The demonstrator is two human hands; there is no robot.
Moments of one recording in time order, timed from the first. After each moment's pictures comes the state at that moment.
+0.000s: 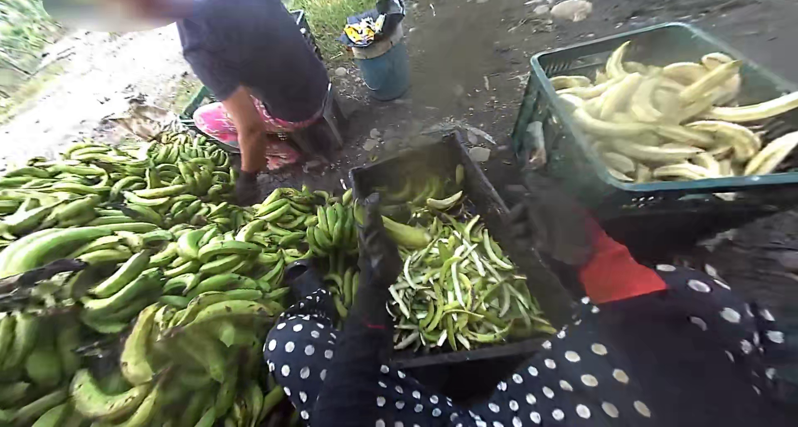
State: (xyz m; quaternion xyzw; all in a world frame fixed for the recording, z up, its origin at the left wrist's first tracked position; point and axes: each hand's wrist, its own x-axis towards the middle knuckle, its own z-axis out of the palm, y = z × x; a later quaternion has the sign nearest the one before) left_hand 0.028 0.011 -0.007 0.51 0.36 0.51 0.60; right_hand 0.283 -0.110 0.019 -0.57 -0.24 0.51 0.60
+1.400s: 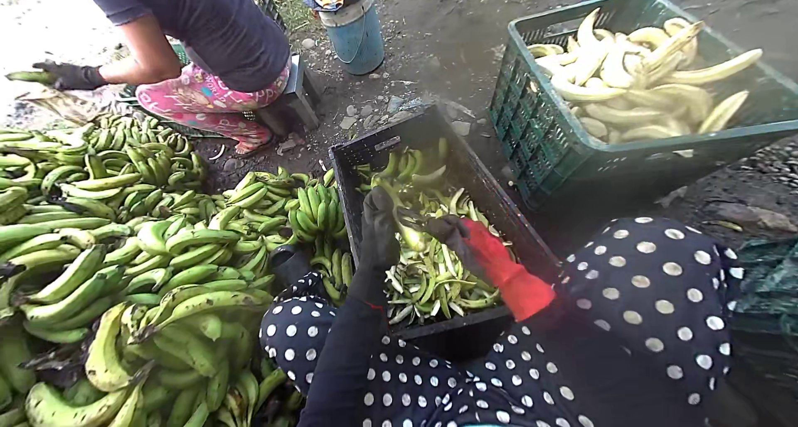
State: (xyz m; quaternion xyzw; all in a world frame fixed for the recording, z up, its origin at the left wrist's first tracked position) left_hand 0.011 0.000 -0.020 0.60 0.41 0.38 0.57; right_hand 0.175 -0.107 -0.034 -0.75 -0.48 0.39 0.25
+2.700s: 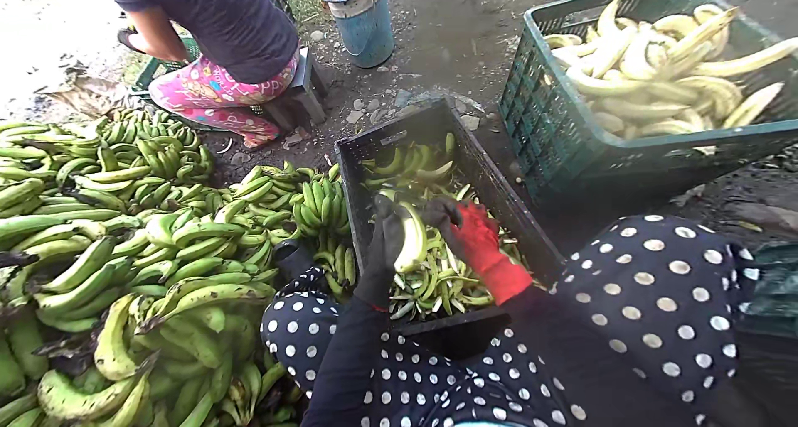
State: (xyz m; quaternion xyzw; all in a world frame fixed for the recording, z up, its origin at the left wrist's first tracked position) left_hand 0.012 -0.018 -0.021 0.61 0.43 0.30 0.60; right_hand 0.166 -0.088 -0.024 -0.81 -0.44 0.31 0.23
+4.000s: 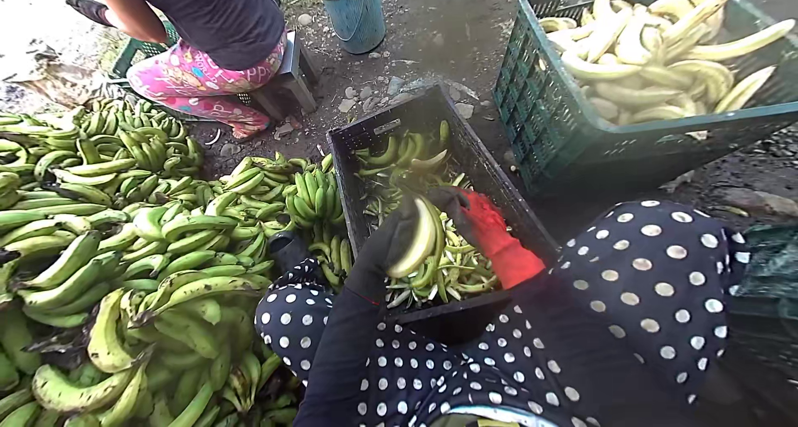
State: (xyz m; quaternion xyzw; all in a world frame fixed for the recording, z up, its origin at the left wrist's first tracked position) left_hand -0.002 -0.014 -0.013 0.73 0.28 0.14 0.60; right_hand 0.184 -0.095 -0.030 -0.80 -0.46 0.31 0.25
